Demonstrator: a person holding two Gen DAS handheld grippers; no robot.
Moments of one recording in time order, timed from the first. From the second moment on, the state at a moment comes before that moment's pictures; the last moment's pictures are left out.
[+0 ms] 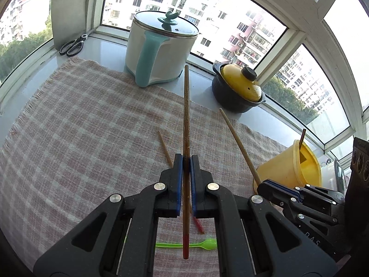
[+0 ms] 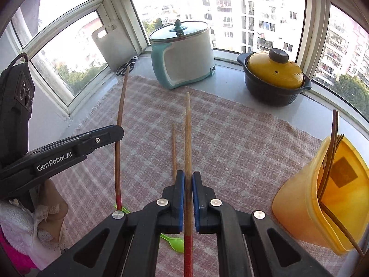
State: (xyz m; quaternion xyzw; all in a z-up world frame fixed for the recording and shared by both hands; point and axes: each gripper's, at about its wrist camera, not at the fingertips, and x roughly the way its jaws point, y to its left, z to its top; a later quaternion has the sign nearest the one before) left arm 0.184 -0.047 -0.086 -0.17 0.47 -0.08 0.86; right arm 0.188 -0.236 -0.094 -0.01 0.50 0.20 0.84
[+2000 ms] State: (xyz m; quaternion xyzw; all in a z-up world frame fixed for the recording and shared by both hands) left arm 0.248 -0.286 -0.042 -0.15 0.40 -0.21 0.88; right arm 0.212 -0.444 -0.065 0.08 0.37 0.11 0.92
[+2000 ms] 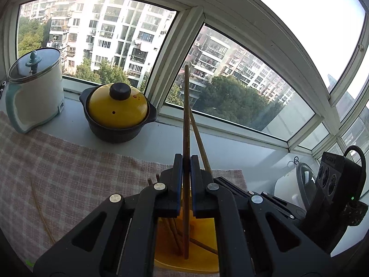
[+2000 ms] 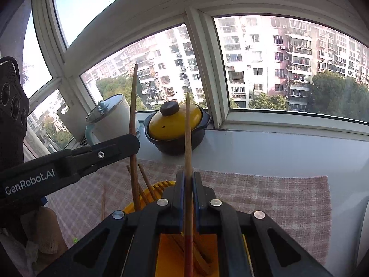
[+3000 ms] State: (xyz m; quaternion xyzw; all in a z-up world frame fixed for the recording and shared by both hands) left arm 0.241 -0.288 -0.044 -0.14 0.41 -0.22 0.88; right arm 0.190 -0.459 -0.059 0.07 0.37 0.11 0.92
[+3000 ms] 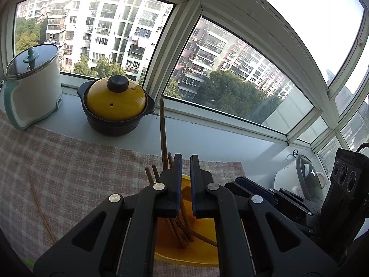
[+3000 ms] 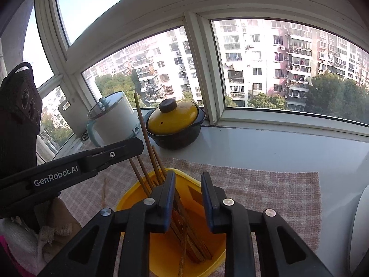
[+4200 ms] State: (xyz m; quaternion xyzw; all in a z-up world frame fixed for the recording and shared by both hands) left arm 0.191 -0.159 -0.045 -0.10 0.42 -0.18 0.88; right arm 0.095 -0.395 -0.020 0.04 0.35 0.04 0.93
